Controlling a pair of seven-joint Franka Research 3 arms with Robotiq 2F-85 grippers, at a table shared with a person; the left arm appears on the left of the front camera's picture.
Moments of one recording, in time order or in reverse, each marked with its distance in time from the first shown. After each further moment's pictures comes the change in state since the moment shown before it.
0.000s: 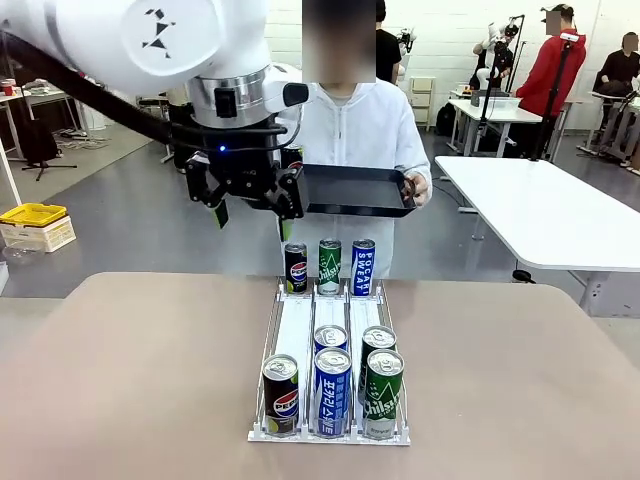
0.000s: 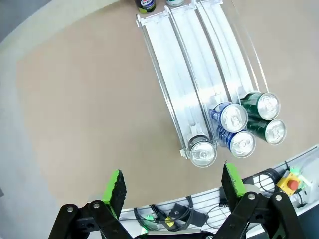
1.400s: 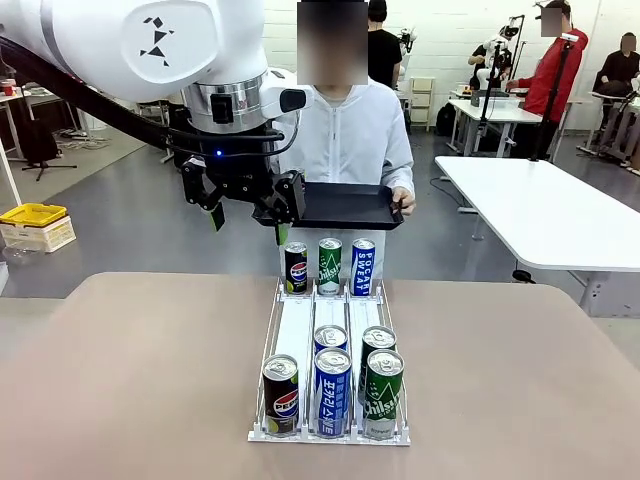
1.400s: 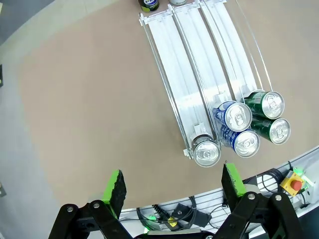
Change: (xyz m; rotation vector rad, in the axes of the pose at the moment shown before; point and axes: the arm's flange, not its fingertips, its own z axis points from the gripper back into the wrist) left arm -0.001 0.000 -0.002 0.016 -0.002 -0.005; right arm 0.000 0.000 0.000 0.000 0.000 0.000
